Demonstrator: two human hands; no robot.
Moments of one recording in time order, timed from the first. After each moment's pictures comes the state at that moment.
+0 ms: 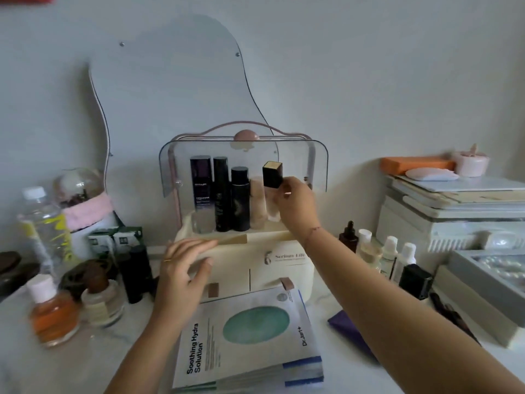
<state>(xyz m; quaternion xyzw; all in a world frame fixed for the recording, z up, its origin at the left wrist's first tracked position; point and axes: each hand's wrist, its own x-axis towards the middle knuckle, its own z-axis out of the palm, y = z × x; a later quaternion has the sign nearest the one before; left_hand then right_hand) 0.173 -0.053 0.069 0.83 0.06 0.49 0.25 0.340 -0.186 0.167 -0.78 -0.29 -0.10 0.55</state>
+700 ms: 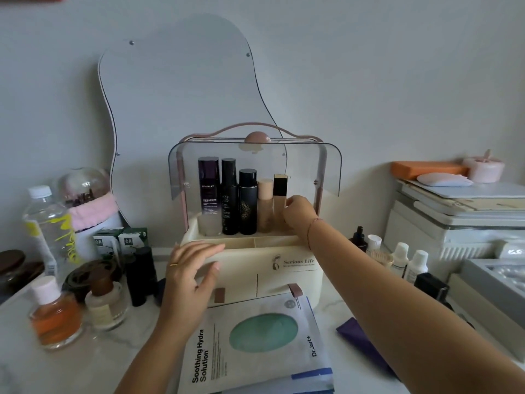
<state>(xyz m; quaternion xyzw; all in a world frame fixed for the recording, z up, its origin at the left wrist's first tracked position) 0.176 -0.051 0.063 0.83 0.07 0.49 0.27 0.383 -0.158 0.153 -0.87 -0.20 0.04 0.46</state>
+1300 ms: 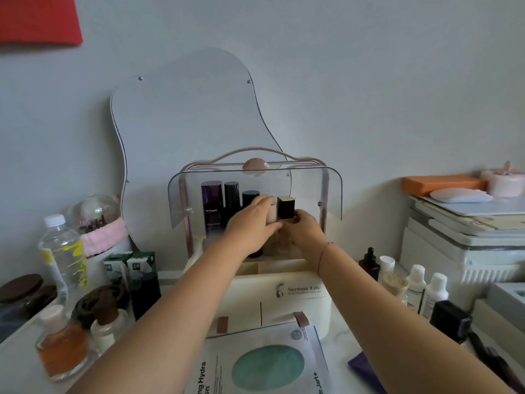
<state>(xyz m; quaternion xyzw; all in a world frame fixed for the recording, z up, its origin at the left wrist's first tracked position) 0.305 -0.062 0.174 0.95 0.10 0.27 0.12 0.390 -0.162 0.153 -0.75 -0.23 0.08 0.62</state>
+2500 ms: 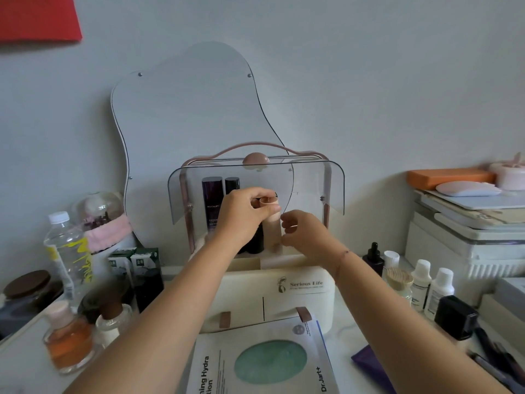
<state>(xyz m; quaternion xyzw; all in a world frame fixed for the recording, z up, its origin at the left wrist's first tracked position) 0.285 -0.063 0.180 0.83 0.07 0.41 0.37 0.362 -0.185 0.160 -0.82 -0.35 0.05 0.45</state>
